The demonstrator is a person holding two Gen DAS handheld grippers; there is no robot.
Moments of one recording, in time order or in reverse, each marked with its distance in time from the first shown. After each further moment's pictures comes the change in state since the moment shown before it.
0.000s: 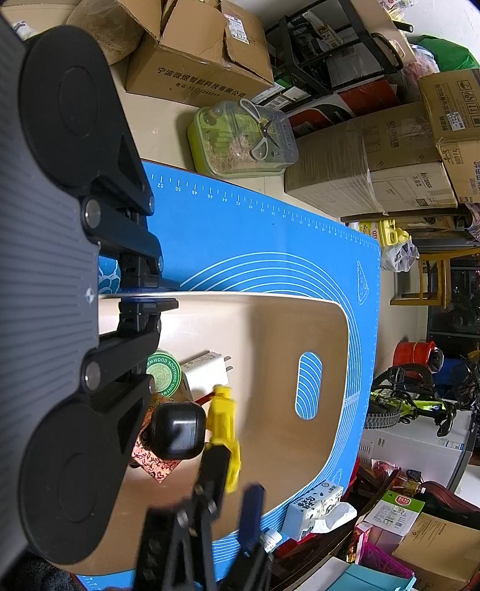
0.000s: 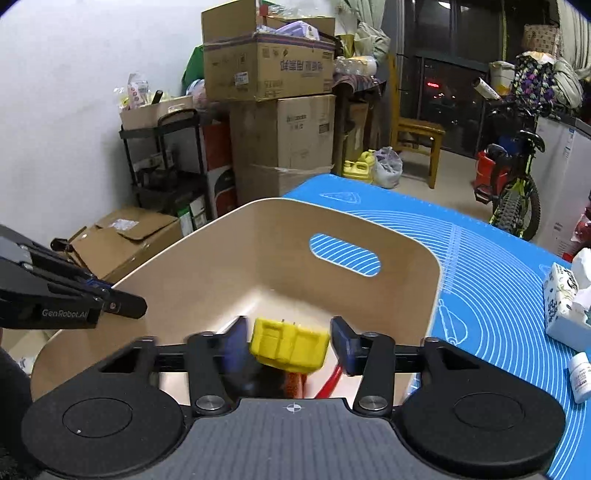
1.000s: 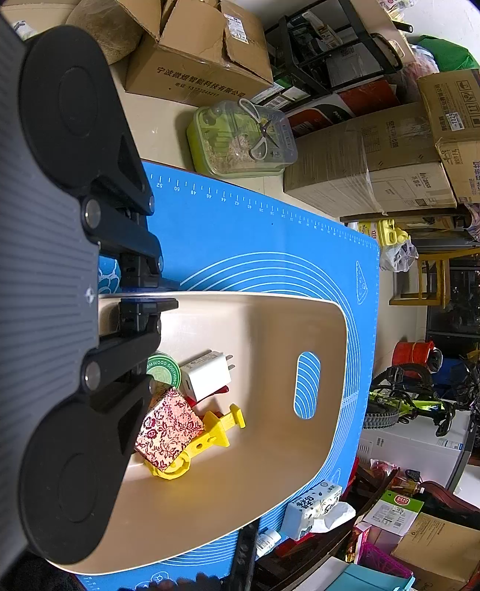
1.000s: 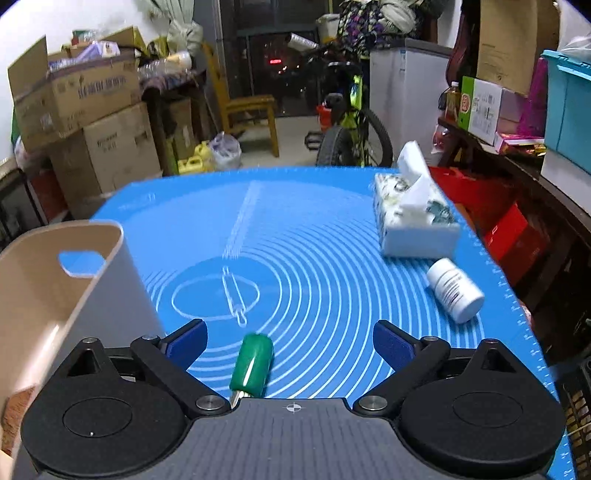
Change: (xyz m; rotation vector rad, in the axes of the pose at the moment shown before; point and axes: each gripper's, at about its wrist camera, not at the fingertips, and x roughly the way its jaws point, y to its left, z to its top) left arm 0.000 0.000 -0.001 0.002 -0.003 0.000; right arm 0.019 -0.159 -0.050 0.362 0.024 -0.383
